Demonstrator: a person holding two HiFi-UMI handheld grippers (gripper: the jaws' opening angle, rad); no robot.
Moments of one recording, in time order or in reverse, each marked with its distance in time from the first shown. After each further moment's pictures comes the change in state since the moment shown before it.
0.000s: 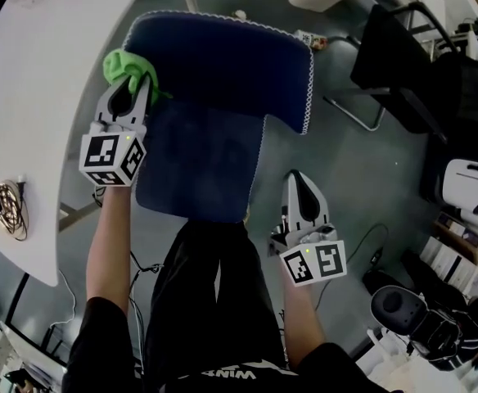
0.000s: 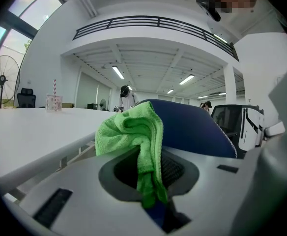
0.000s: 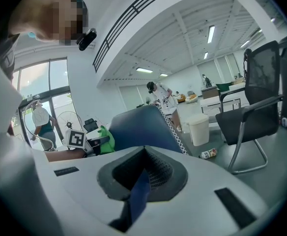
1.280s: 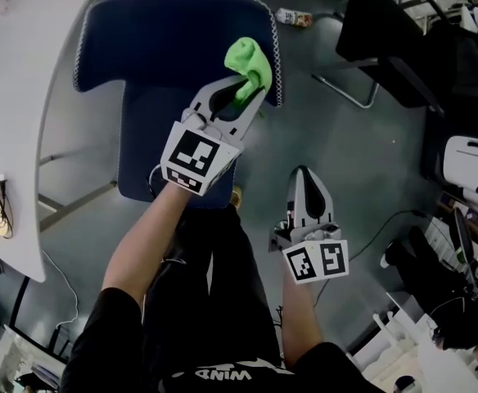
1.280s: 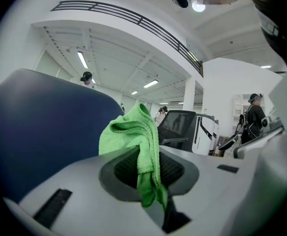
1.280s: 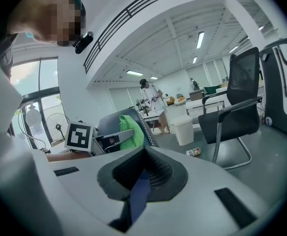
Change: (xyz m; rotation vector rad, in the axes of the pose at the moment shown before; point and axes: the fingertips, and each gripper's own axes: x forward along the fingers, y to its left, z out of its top) left arm 0.044 -0.284 -0.014 -0.002 -0.017 -0.501; right arm -0.061 -0.065 -0.012 0.034 -0.031 -0.124
